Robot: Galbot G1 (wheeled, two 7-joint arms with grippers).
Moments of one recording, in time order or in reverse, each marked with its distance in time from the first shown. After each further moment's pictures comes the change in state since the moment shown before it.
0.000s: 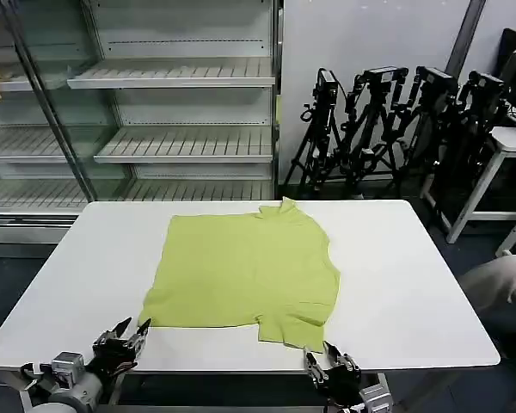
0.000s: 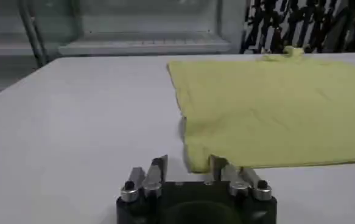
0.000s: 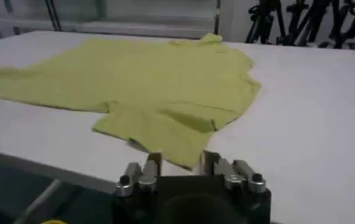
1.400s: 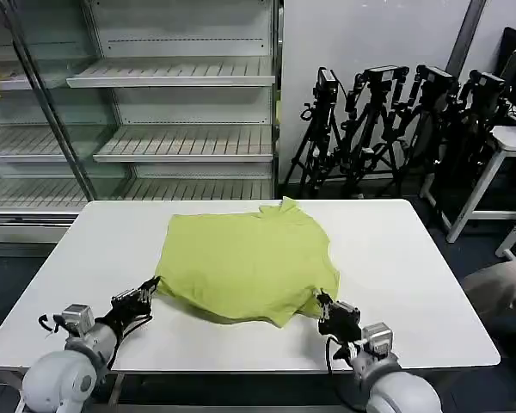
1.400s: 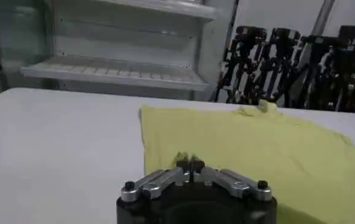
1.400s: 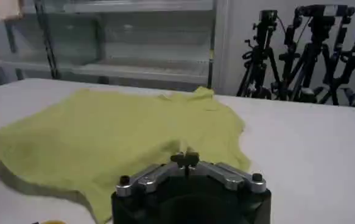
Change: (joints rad) left arm -0.331 0.079 0.118 0.143 -0.211 -0.004 -0.032; right arm 0.424 0.014 0.023 -0.176 0.075 0.006 -0.062
